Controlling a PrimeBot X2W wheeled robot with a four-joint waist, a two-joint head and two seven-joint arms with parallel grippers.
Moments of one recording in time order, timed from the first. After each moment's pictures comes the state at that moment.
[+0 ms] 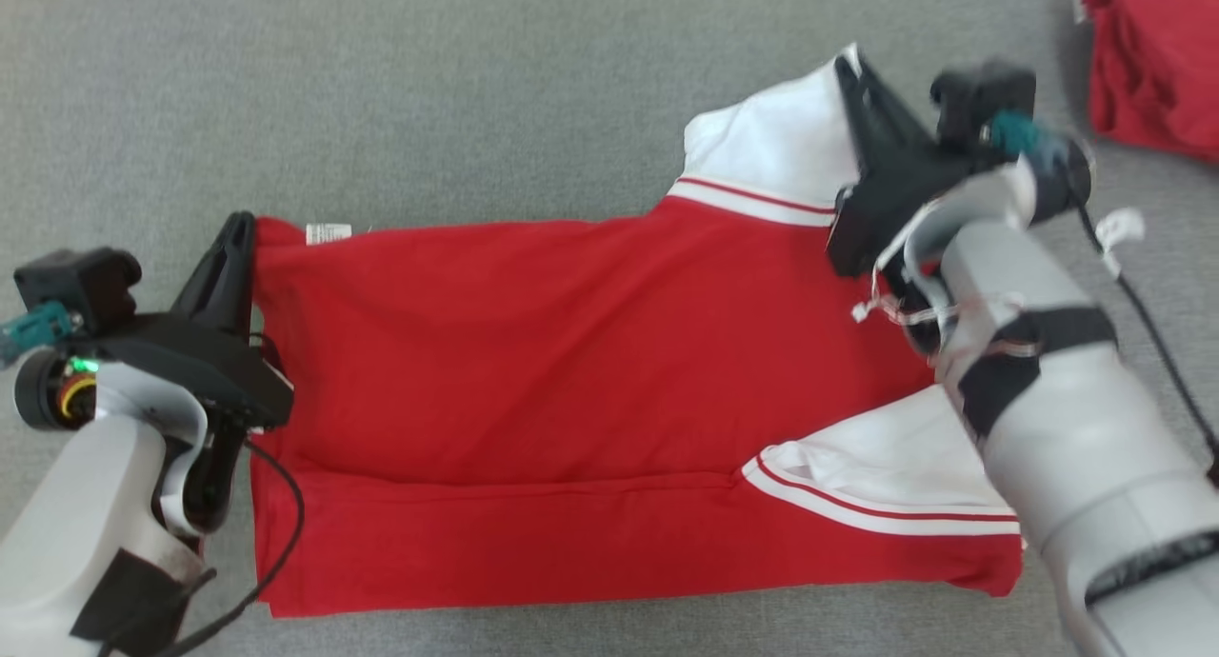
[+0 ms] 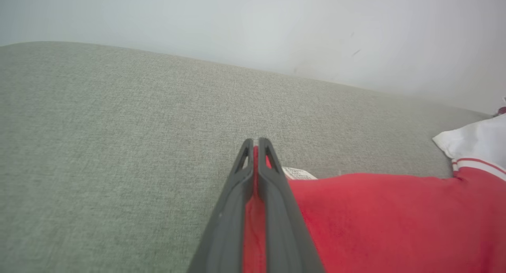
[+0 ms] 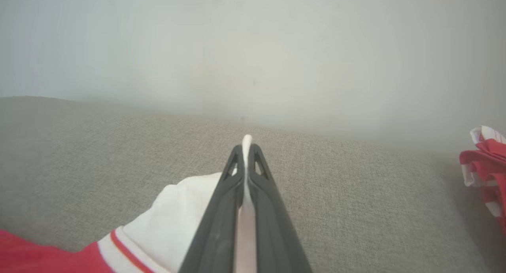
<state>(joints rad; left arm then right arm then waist) -0.71 0.42 -0.40 0.56 -0.82 -0.07 -0.11 -1.11 -0.19 0.40 1.12 0.33 0.13 -0.26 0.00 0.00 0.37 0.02</state>
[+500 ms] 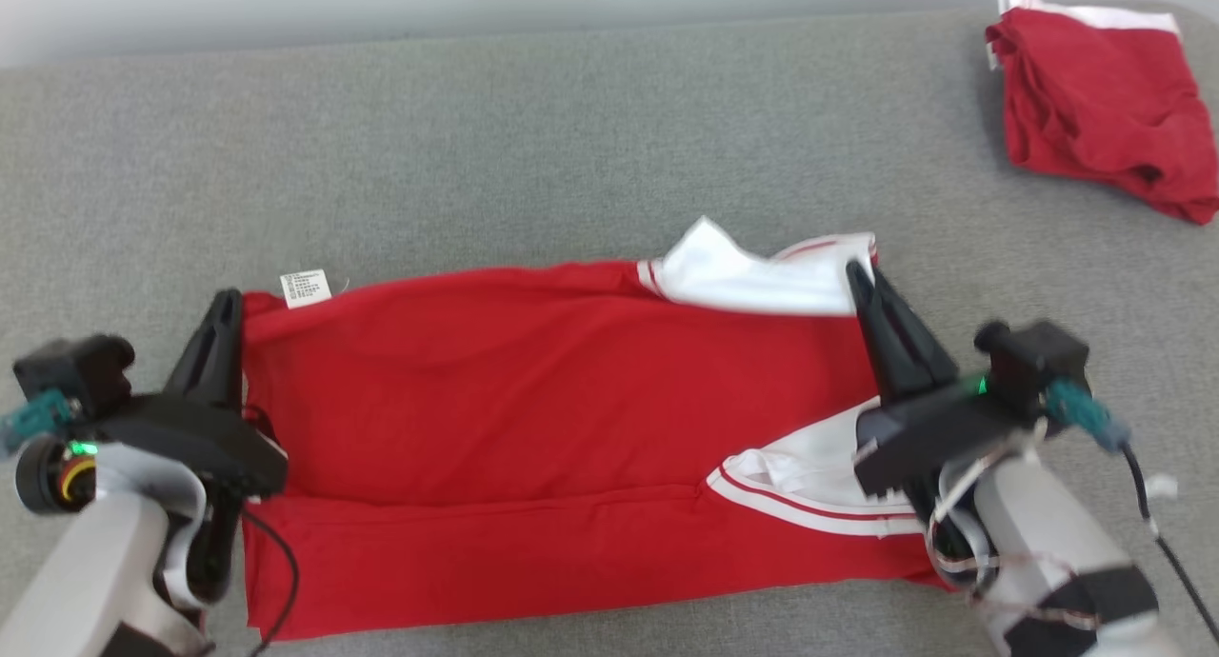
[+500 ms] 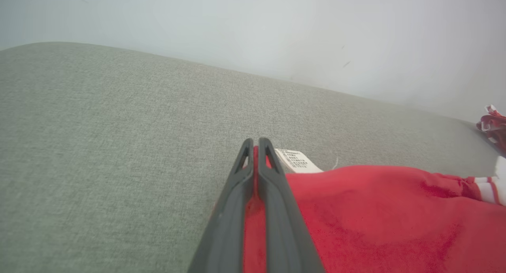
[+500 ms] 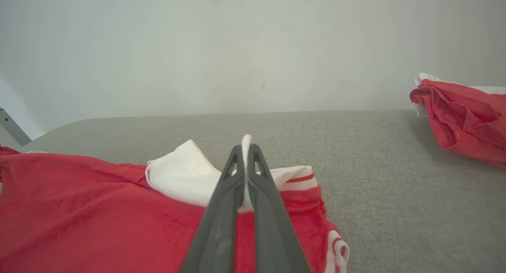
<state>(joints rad) -0.58 0.43 -0.38 0.53 -0.85 -0.03 -0.16 -0.51 -0.30 0.34 0.44 0.44 0.13 -0.26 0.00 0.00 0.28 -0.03</state>
